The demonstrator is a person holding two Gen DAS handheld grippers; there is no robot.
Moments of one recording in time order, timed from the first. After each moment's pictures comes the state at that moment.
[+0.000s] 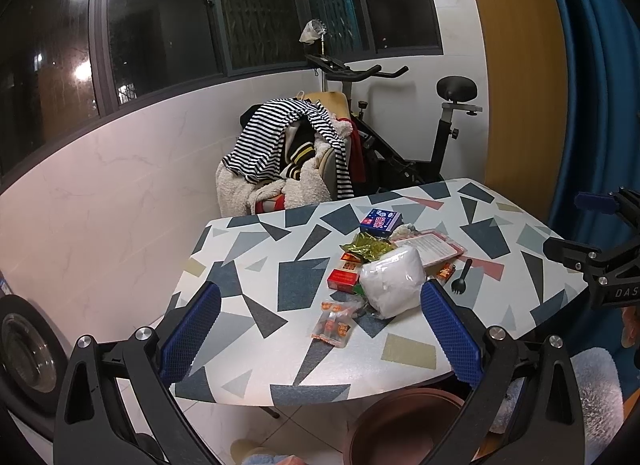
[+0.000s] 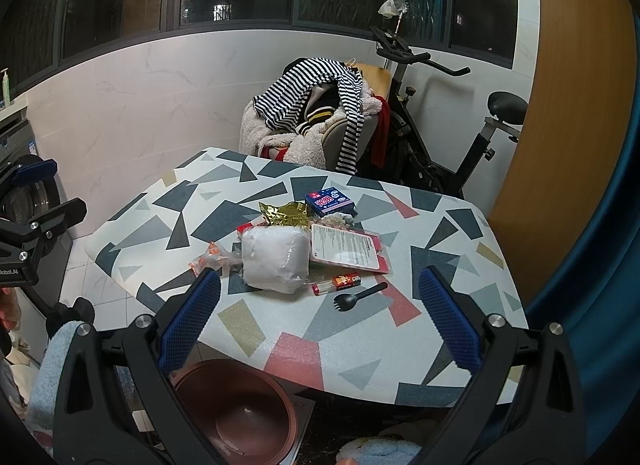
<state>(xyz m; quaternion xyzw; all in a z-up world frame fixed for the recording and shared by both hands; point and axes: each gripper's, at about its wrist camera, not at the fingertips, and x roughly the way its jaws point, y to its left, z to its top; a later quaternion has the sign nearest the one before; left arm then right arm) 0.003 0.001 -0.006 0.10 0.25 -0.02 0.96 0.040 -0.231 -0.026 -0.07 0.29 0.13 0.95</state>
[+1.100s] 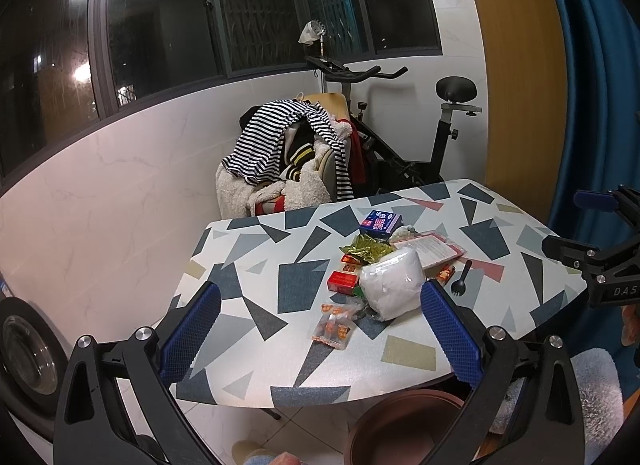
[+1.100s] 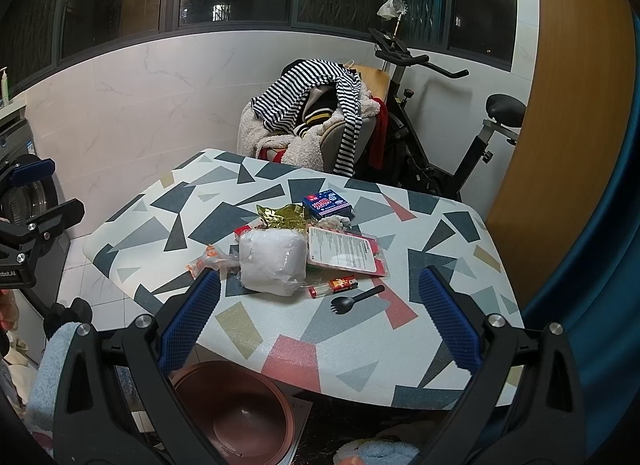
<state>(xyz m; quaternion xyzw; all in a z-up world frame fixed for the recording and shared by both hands) 0.003 0.010 0.001 0.10 0.24 -0.02 0.97 0.040 -0.230 -0.025 -0.07 0.29 0.13 0.95</state>
